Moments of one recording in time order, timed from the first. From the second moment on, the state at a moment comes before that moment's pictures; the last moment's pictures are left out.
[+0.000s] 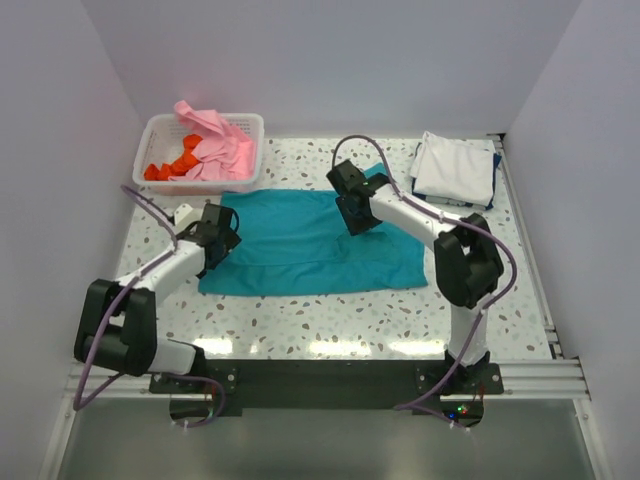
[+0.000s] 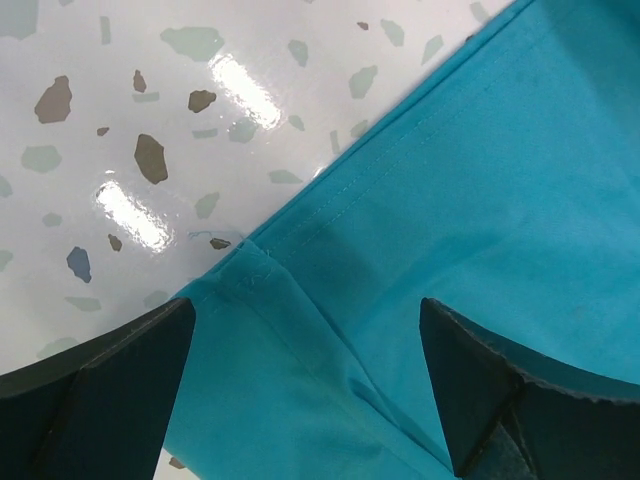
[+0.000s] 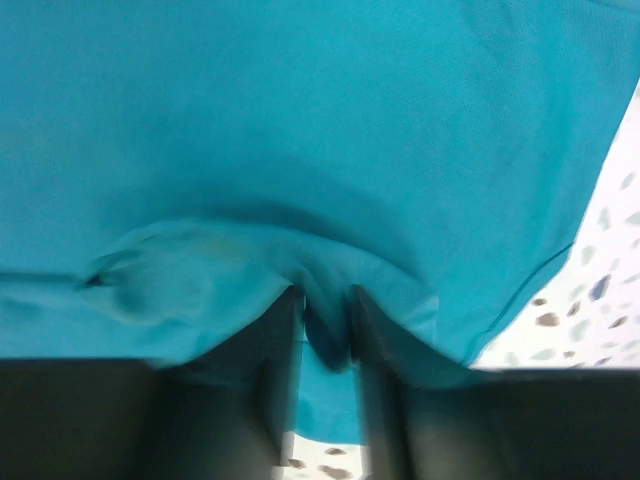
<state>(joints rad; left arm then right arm) -0.23 1.40 0.74 -0.42 -0.52 -0.98 0.62 1.94 1.55 -0.81 0.34 0.17</state>
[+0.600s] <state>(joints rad) -0.22 1.17 0.74 -0.33 -0.27 -0.79 0.61 1.67 1.29 -0.71 0.21 0.28</state>
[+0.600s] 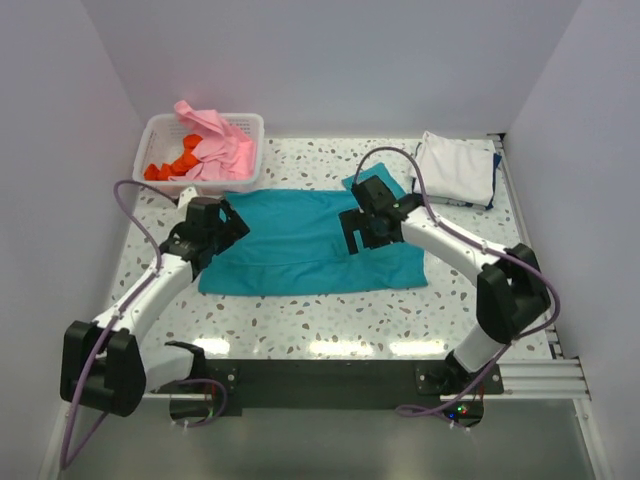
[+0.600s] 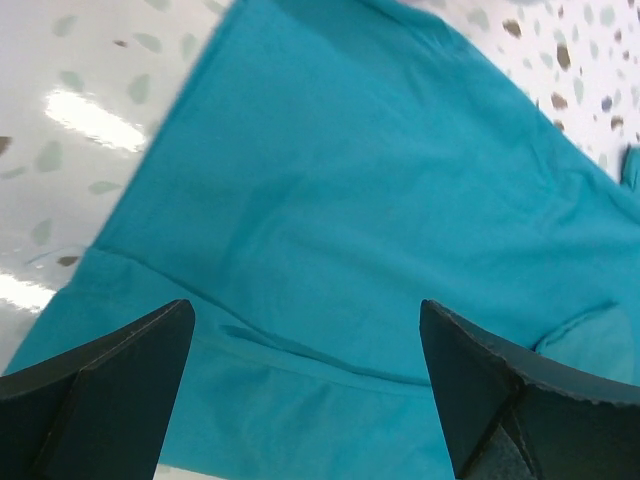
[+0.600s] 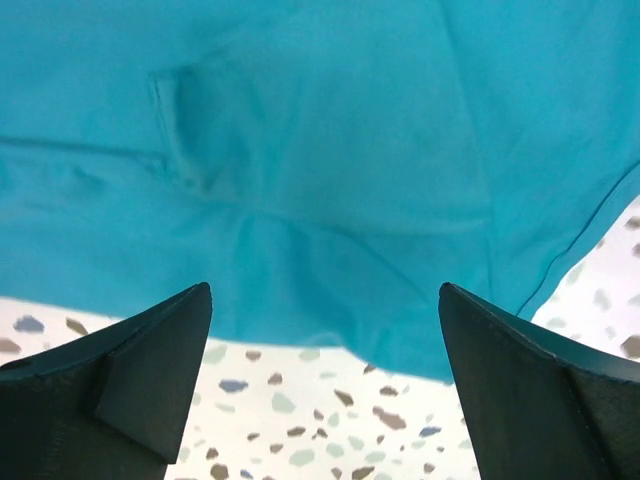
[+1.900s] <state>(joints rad) -0.22 1.06 0.44 -0.34 -0.08 -0.85 0.45 1.29 0.64 -0.55 -0.02 0.44</state>
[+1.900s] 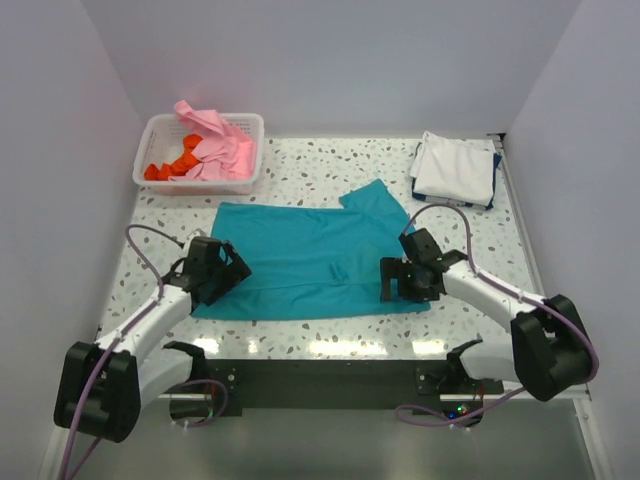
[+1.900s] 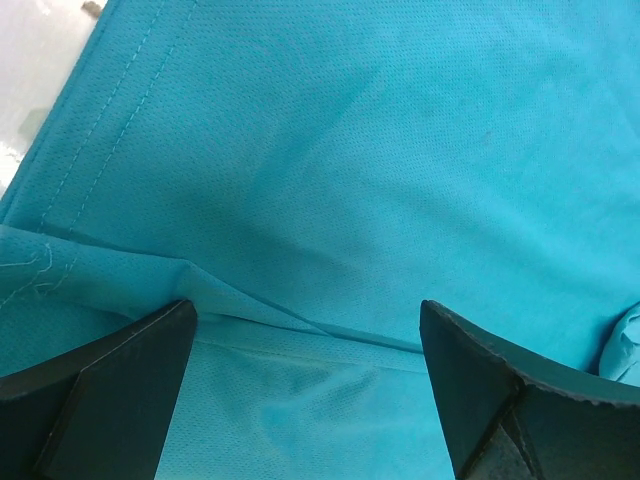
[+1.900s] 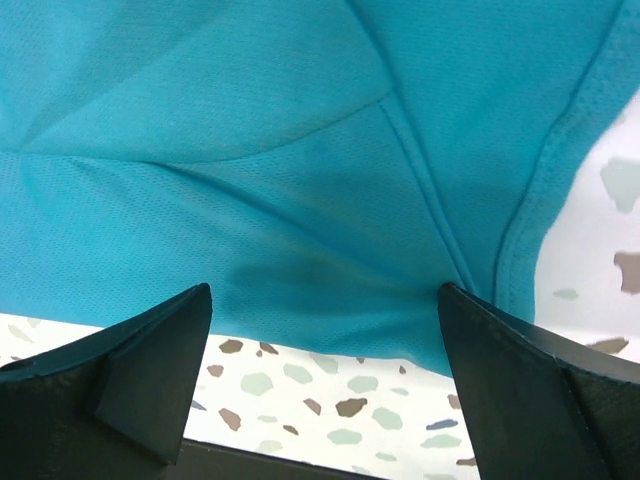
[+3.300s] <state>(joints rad) -0.22 1.36 0.64 -0.31 -0.12 -0.83 0.60 1.51 0.79 -0.50 0.20 0.47</state>
